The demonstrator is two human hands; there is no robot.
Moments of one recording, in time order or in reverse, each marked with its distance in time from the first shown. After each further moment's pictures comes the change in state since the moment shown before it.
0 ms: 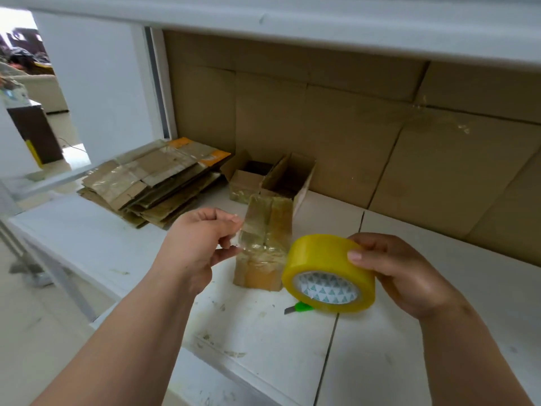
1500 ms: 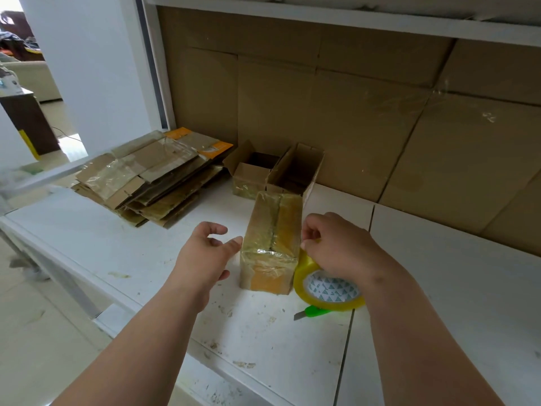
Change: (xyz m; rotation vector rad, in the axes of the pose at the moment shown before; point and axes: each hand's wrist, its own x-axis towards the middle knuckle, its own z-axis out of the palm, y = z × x) left_hand 0.035 -0.044 -0.015 0.338 0.072 -0.075; right_hand 0.067 -0.020 0.062 -0.996 0.058 0.207
